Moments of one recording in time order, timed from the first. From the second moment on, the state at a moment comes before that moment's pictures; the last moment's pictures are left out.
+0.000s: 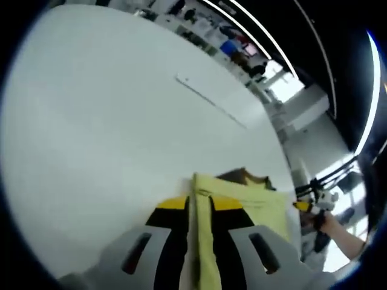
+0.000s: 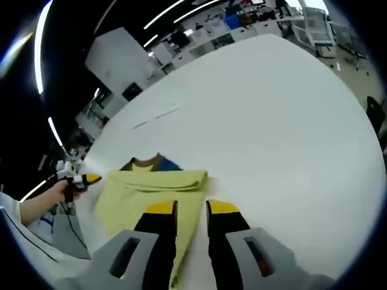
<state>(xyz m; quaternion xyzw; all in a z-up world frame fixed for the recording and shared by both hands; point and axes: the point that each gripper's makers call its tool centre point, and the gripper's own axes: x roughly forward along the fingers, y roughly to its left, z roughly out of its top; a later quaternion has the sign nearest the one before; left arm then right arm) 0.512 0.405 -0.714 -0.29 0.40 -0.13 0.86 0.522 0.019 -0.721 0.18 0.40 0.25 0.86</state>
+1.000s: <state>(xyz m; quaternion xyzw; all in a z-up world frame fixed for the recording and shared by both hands) 0.448 0.410 -0.671 -0.17 0.38 -0.20 0.89 0.446 0.042 -0.658 0.16 0.36 0.29 0.87</state>
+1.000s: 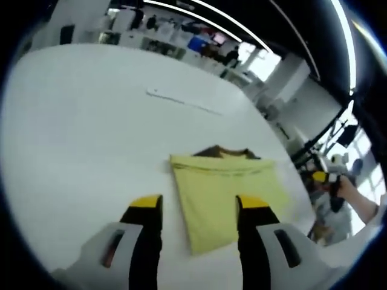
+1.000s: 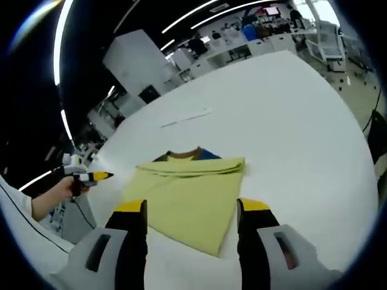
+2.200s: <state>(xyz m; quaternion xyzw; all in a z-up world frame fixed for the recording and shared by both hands) 0.371 0.417 -0.608 -0.09 0.33 -0.23 0.91 0.372 0.008 -0.606 0.12 0.34 0.26 0.90</state>
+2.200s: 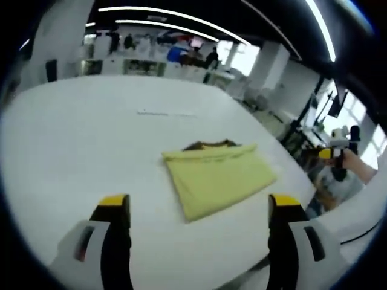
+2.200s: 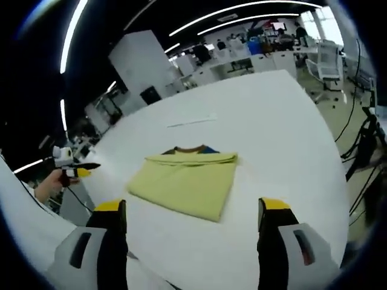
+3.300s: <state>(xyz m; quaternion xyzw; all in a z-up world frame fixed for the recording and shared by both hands) 0.364 0.430 -0.611 -0.06 0.36 -0.24 0.90 0.369 -0.004 -0.605 0.14 0.32 0.25 0.90</state>
